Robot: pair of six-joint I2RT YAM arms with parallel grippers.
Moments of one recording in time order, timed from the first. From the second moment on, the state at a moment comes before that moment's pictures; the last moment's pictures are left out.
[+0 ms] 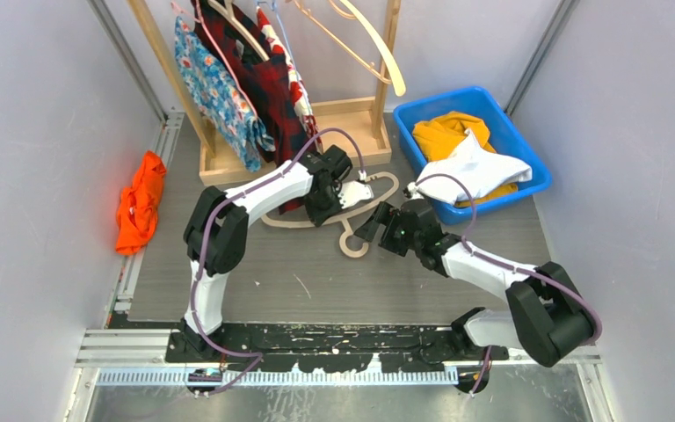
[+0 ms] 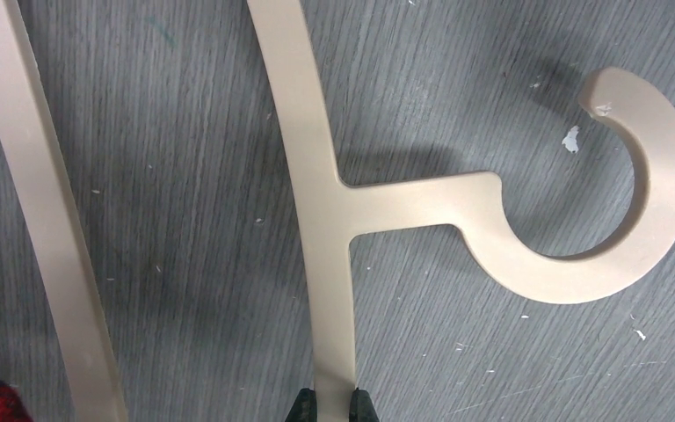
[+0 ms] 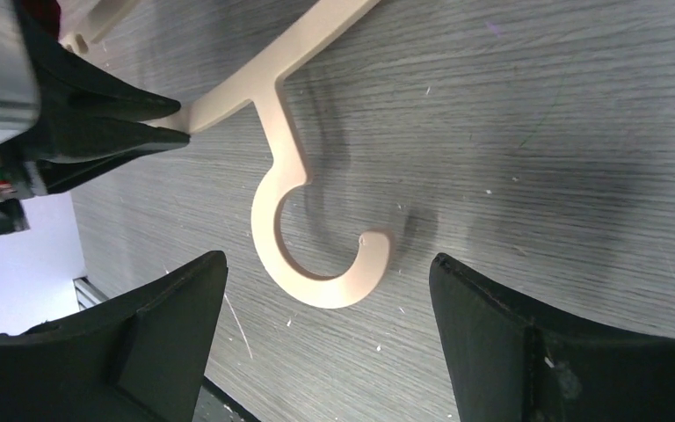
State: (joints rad) left arm -0.70 2.05 1.69 -0.98 0.09 0.60; right arm 0.52 1.25 0.51 0.10 -0.15 0.87
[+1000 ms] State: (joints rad) left arm -0.70 2.04 1.69 -0.99 0.09 0.60; right arm 0.56 1.49 0.40 0.55 -0.20 1.05
